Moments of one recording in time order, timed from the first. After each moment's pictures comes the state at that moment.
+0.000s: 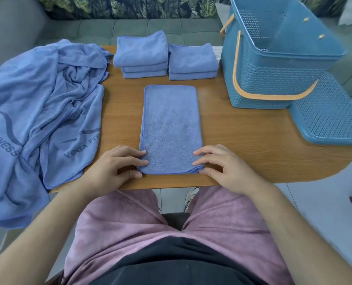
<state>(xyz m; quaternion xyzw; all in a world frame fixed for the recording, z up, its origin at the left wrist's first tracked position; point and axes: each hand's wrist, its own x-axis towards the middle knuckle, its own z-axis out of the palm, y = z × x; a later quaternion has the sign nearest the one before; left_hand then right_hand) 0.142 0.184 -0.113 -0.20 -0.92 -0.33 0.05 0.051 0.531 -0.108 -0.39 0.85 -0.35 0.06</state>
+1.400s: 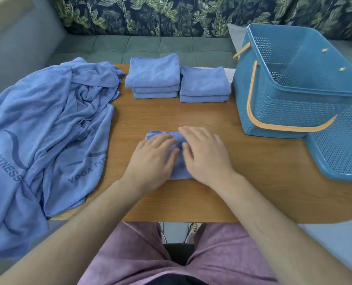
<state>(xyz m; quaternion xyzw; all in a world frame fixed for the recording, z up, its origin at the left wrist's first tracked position) 0.053 0.253 -0.091 -0.04 -0.97 -0.18 0.18 -0.012 0.421 -0.078 -0.33 0.92 -0.17 -0.13</state>
